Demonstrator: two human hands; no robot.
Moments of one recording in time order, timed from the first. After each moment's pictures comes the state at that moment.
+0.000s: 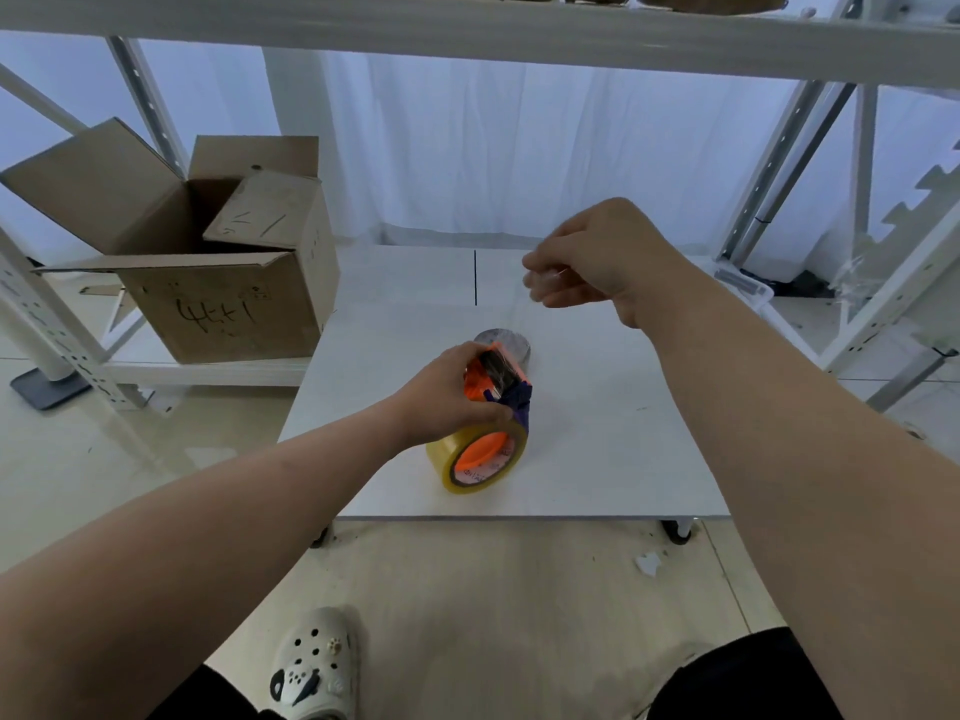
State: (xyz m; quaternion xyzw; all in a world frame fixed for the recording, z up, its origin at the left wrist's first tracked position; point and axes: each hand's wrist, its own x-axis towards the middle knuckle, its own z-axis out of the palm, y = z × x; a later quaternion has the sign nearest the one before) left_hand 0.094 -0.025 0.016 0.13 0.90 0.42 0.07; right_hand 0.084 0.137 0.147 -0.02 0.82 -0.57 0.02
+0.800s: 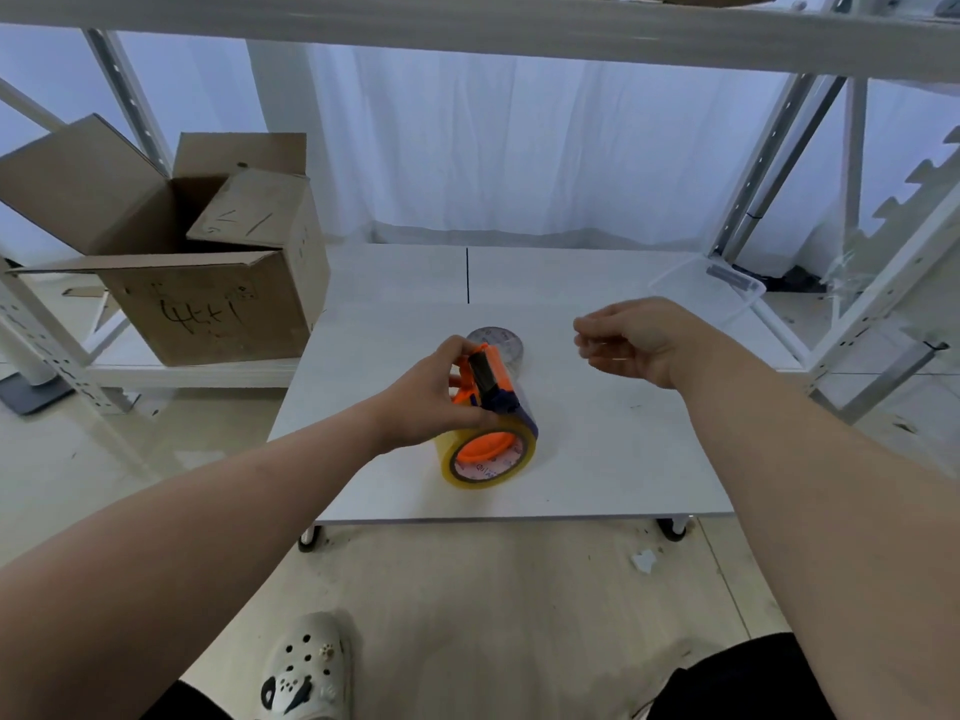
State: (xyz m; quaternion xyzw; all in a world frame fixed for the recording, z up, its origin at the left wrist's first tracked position) left_hand 0.090 -0.036 0.008 0.15 0.86 0.48 0.12; right_hand 0.069 0.196 0.077 0.14 0.75 -0.63 0.12
